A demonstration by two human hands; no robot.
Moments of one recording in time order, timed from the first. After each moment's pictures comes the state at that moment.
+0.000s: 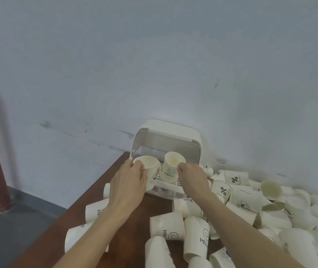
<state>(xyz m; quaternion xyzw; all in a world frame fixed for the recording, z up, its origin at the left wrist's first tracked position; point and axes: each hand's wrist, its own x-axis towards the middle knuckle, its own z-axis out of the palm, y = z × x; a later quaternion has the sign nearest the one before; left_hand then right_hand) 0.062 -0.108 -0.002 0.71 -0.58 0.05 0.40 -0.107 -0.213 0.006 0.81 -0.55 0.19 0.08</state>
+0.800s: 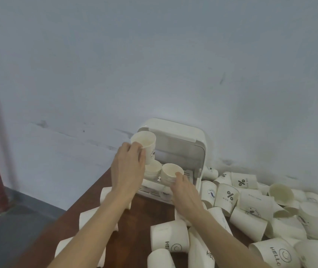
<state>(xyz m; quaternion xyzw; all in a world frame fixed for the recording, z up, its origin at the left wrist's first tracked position) 0.078 -0.167 0.007 0.69 -0.53 0.10 0.49 -0.093 -0.204 -0.033 0.83 -0.53 0.15 -0.01</state>
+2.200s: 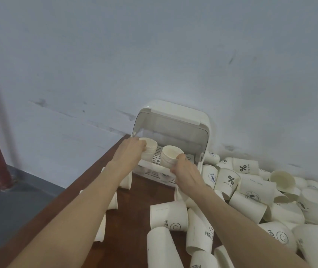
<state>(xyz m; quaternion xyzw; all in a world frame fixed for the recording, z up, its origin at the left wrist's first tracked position) 0.109 -0.223 -0.035 0.68 -0.70 0.08 0.20 -0.095 -0.218 -0.032 0.84 -0.52 0.15 -0.05</state>
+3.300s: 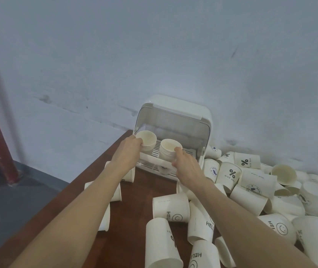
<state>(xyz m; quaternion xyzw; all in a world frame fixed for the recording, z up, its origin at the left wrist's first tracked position) 0.112 -0.210 -0.052 0.71 -0.65 0.03 0.26 -0.093 -0.222 -0.037 0.86 -0.49 0.14 0.01</state>
